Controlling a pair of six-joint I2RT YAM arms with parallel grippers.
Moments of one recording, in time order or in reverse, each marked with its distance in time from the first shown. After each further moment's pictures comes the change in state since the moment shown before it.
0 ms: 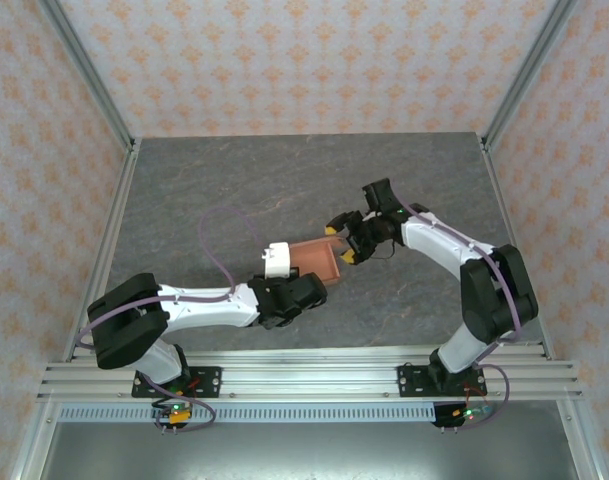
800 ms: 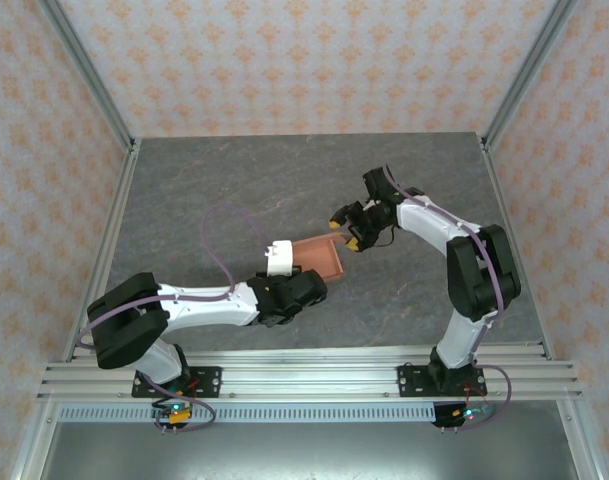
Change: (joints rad) left arm 0.007 0.000 0.000 0.054 0.021 0.083; right arm -0.036 0.160 0.154 -0.077 0.030 -0.184
